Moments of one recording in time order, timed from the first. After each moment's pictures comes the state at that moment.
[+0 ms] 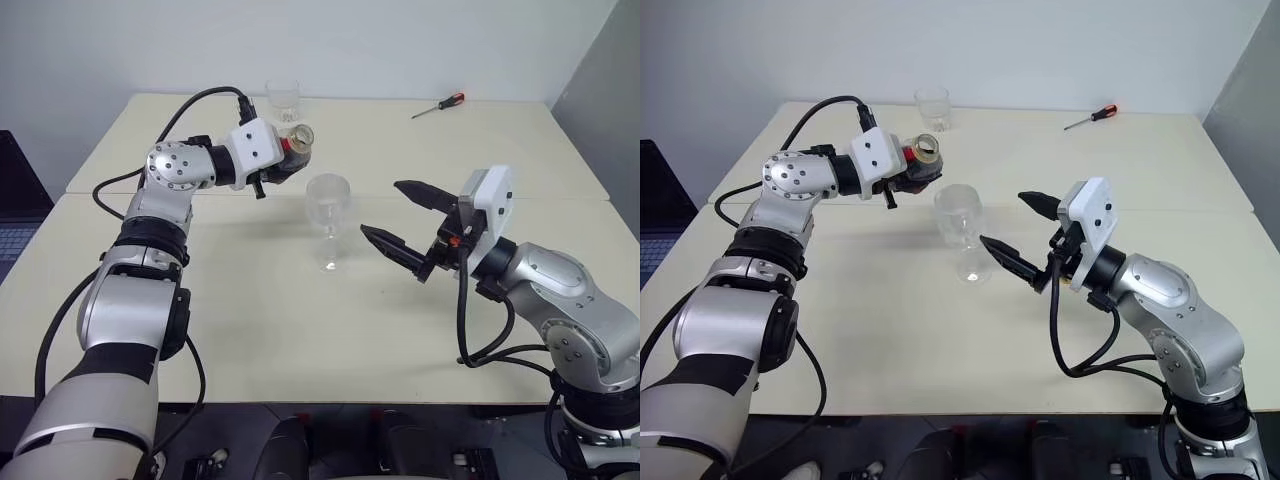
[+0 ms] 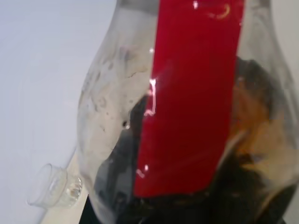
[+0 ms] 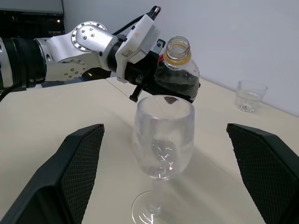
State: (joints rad) left arm -1.23 0.56 -0.15 1.17 0.15 -0.66 -0.97; right arm -0.42 -0.52 0.01 -0.63 0.61 0.67 0.49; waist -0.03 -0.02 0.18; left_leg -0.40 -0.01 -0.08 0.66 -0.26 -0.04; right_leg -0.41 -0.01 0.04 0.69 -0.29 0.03
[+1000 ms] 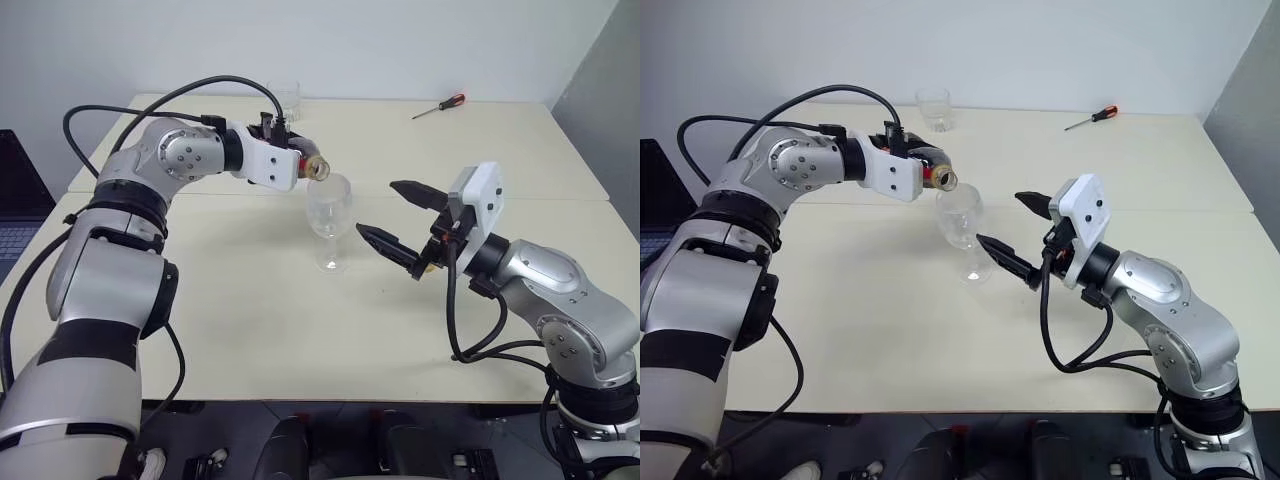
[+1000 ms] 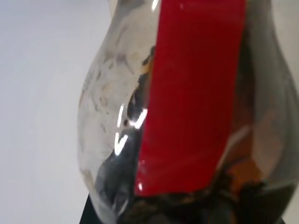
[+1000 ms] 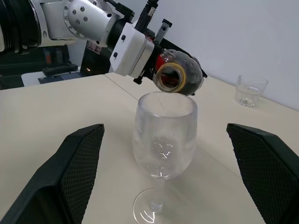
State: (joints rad) left arm -1.42 0.64 -0.41 1.29 0.60 -1.00 -0.57; right arm -0.45 -0.50 0.02 -0.63 0.61 0.72 0.46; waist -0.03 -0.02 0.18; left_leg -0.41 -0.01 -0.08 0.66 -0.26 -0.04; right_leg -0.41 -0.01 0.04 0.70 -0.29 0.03
